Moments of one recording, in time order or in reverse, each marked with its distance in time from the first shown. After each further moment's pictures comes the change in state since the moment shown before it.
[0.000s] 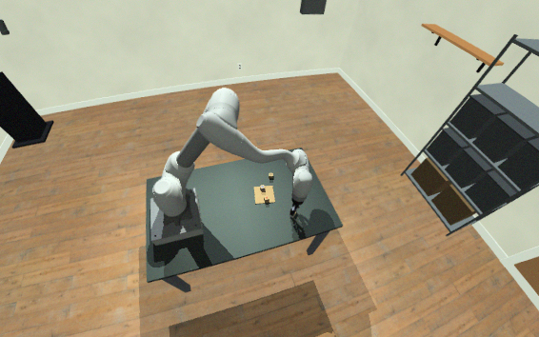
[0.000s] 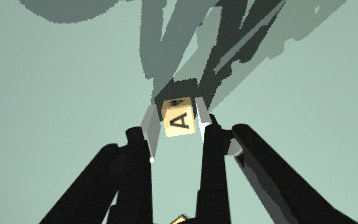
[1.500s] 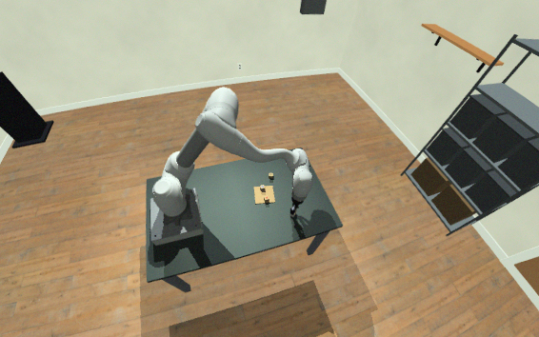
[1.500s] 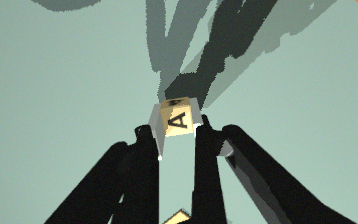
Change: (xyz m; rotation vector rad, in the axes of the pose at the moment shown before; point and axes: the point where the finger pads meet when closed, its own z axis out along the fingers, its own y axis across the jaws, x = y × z) arm -0.002 0.001 -0.007 -0.002 -0.003 0.000
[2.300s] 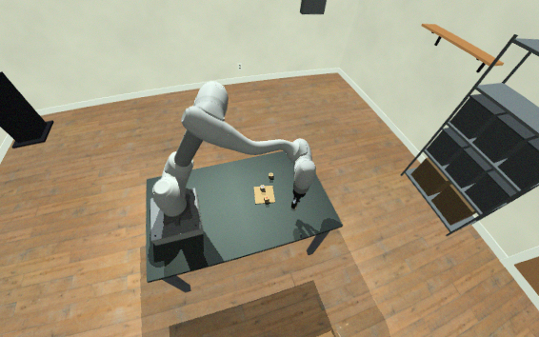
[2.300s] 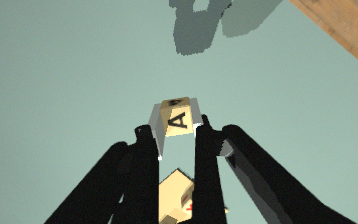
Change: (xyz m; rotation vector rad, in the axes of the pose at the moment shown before) arm -0.005 0.004 -0.085 -0.005 -0.007 0.000
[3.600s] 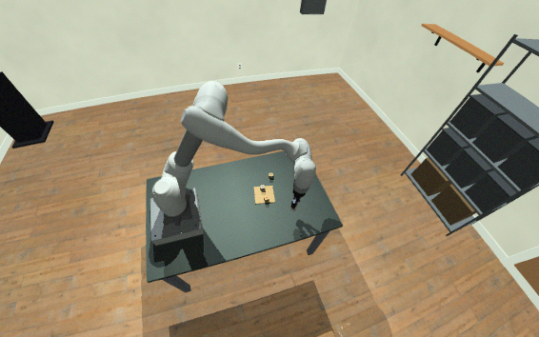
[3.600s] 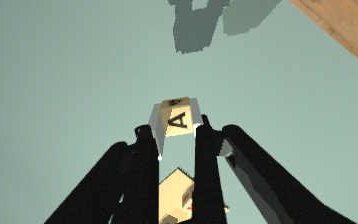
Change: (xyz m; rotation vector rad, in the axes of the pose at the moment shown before) arm 0.000 -0.001 -0.002 0.001 0.002 0.005
